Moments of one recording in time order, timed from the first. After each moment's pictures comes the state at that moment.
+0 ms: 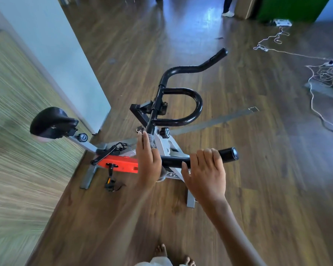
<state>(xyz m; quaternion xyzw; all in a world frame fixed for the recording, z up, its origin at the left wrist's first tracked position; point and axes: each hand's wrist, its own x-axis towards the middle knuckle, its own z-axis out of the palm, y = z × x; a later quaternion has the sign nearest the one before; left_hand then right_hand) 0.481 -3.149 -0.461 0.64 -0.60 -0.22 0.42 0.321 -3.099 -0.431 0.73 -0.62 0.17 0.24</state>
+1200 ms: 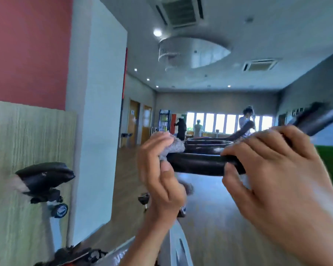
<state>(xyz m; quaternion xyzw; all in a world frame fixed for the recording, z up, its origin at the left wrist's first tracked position) 0.455 -3.214 -0.538 0.12 -0.50 0.21 0.83 0.298 -3.133 -0.494 0.71 -0.40 0.38 0.45</state>
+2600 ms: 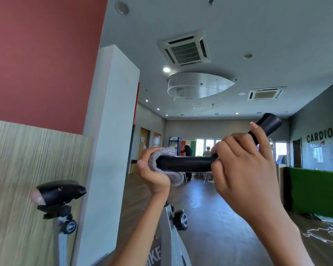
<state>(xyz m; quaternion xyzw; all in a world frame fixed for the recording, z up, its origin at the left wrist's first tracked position) 0.467 -3.250 -0.526 0.06 -0.40 0.00 0.91 0.292 -3.165 -0.505 0.62 -0.30 0.52 0.50</state>
